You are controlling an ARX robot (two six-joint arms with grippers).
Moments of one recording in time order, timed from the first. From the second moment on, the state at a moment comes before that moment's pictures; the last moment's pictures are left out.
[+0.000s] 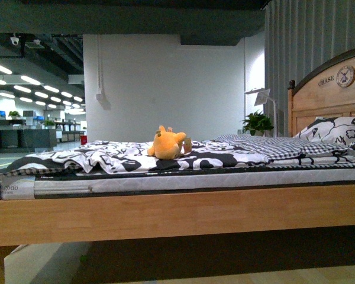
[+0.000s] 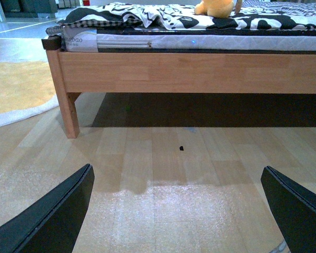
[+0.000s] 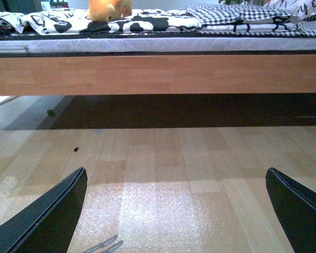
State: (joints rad) left arm 0.00 0.00 0.01 0.00 0.00 0.00; right arm 0.00 0.00 0.01 0.00 0.00 0.00
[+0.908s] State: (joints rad) left arm 0.00 0.00 0.01 0.00 0.00 0.00; right arm 0.00 0.00 0.01 0.00 0.00 0.00
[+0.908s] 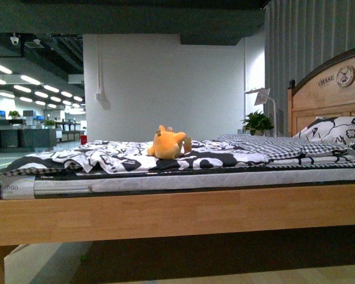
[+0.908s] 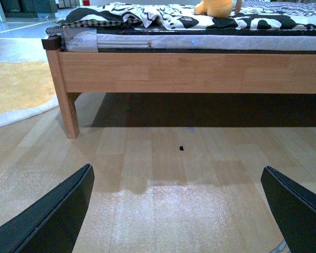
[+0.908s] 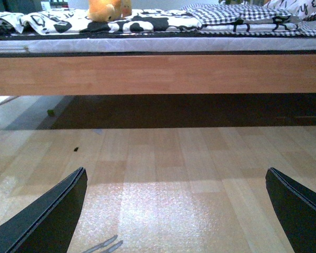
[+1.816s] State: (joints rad) left arm 0.00 0.00 0.01 0.00 0.00 0.00; right arm 0.00 0.00 0.01 0.00 0.00 0.00
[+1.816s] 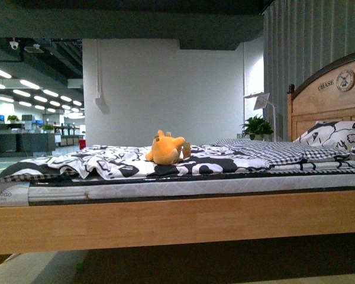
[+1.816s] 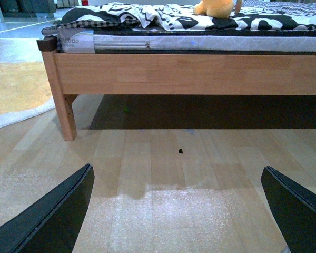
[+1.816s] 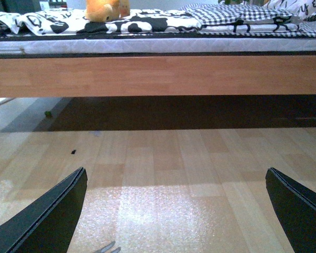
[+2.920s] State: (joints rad) left arm 0.00 0.00 0.01 0.00 0.00 0.00; right arm 0.00 0.00 0.01 0.00 0.00 0.00
